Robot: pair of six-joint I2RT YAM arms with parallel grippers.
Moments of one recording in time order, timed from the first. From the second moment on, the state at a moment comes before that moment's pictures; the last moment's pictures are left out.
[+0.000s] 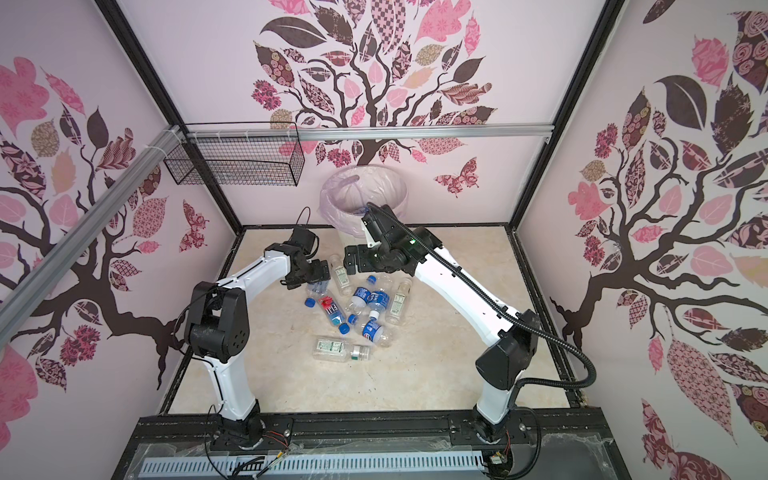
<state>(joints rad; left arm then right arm) -0.25 1.95 1.50 -0.75 -0.08 -0.45 0.72 1.76 1.92 -0.96 -0.08 0.49</state>
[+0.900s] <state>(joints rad) -0.24 2.02 1.50 -0.72 -0.04 -0.34 0.68 1.81 2.01 -1.06 -0.09 0.46</state>
